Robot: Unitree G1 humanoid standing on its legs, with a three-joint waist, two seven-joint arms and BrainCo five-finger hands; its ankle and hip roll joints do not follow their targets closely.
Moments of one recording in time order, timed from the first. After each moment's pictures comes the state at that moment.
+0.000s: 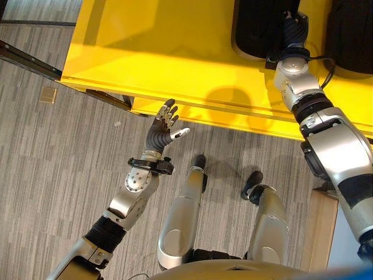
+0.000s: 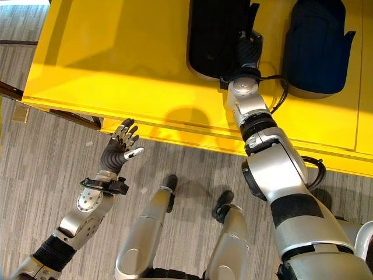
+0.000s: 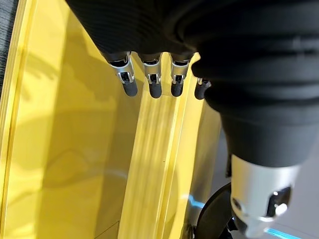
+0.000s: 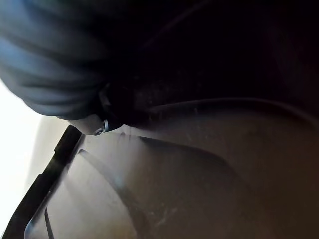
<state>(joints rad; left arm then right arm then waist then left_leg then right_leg) -0.18 0.52 -0.41 -0.06 -0.62 -0.26 0.24 -1.38 -0.37 0.41 1.20 0.53 -0.13 -0.50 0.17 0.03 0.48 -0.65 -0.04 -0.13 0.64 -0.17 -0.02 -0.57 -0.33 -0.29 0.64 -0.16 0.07</state>
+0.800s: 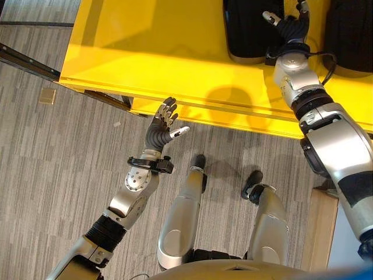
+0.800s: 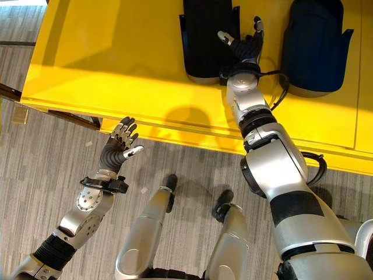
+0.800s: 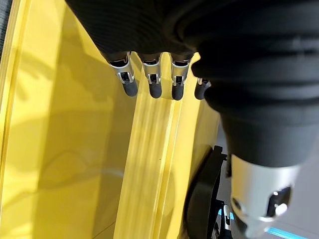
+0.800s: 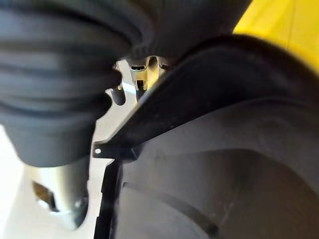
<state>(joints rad) -0.19 0.52 -0.41 -0.06 -0.62 -0.27 0.25 -1.42 -0.36 0.44 1.23 0.53 -0.14 -0.52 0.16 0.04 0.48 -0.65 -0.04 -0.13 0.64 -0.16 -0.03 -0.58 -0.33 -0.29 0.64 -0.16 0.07</state>
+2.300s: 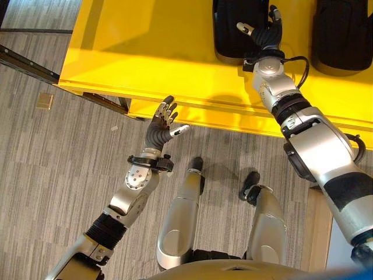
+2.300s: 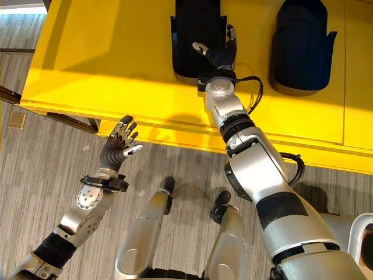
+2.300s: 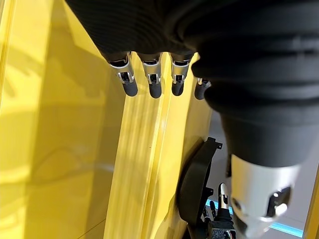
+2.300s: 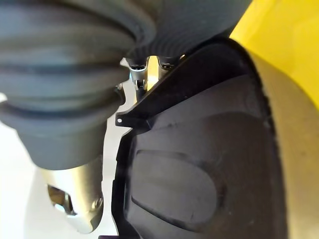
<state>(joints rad) -0.20 0.52 -0.41 -0.05 -0.62 -0.28 0.25 -1.41 -0.24 0.43 1.22 0.54 -0.14 -0.52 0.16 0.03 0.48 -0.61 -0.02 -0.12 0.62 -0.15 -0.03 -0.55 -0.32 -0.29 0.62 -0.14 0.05</state>
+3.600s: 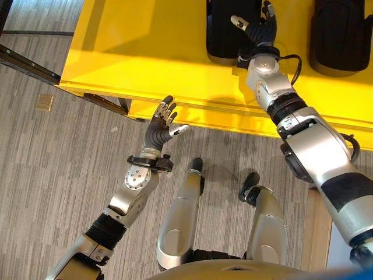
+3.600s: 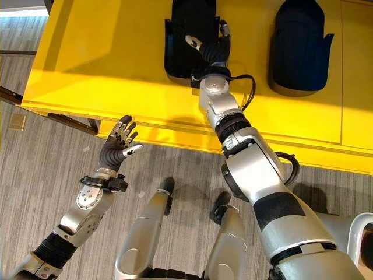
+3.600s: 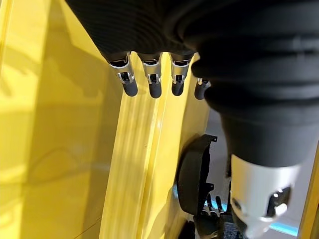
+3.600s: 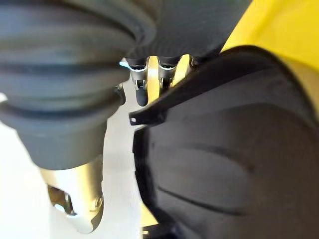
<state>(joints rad) -0.20 0.52 -0.41 -0.05 -0.62 -0.28 0.25 -1.42 -0.22 0.41 1.15 0.58 -0.14 -0.53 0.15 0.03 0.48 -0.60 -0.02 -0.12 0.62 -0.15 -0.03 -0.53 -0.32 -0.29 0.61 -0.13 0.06</state>
